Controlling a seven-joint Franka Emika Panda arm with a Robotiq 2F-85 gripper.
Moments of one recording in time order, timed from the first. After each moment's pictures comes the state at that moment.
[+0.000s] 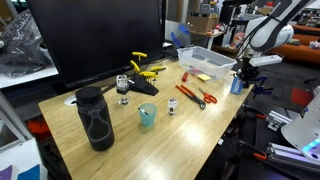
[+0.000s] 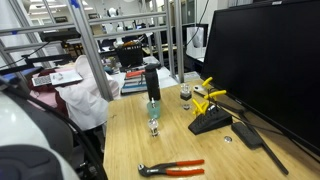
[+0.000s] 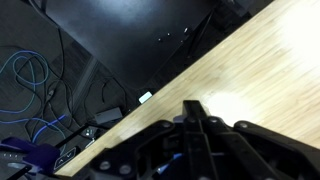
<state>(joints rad) -0.38 -0.02 -0.37 -2.78 -0.24 2.61 0.31</state>
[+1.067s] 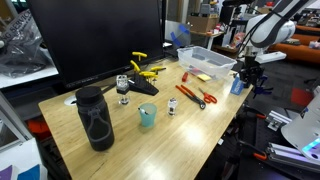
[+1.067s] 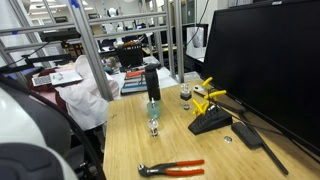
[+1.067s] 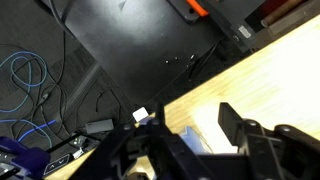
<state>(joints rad) -0.38 -0.06 -0.37 -2.77 -0.23 2.46 0.16</state>
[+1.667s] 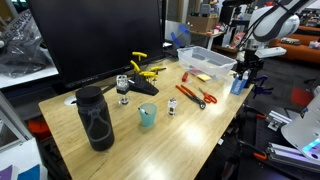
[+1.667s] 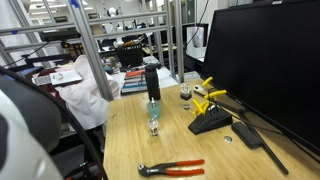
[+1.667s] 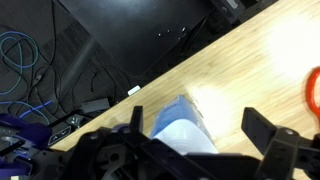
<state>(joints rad) -0.39 -0.15 -0.37 -2.77 -0.22 2.49 0.16</state>
